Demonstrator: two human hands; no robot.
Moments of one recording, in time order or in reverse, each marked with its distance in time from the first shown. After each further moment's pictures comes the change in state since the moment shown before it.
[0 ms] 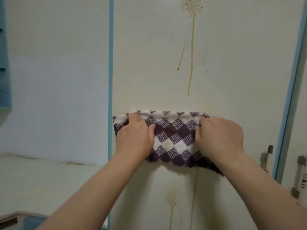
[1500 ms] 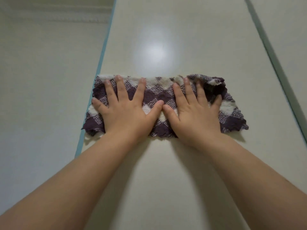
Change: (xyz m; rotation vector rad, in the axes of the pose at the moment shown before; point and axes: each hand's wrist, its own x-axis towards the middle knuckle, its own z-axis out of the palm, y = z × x) left_hand 0.241 0.031 -0.086 -0.139 0.595 0.014; right_hand 0.227 -0.007 -0.068 0.108 0.525 0.007
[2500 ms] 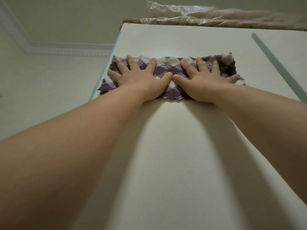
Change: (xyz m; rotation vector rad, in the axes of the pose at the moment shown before) left_hand 0.187 0.044 -0.021 -0.021 -0.014 -0.013; right_hand 0.198 0.033 -0.033 0.018 -0.028 0.103
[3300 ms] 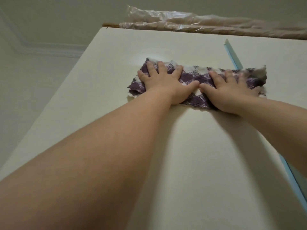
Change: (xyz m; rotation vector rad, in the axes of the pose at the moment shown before) left_hand -0.004 0.139 0.021 -0.049 -0.024 0.179; right_hand -0.005 0.142 -0.021 -0.049 0.035 0.165
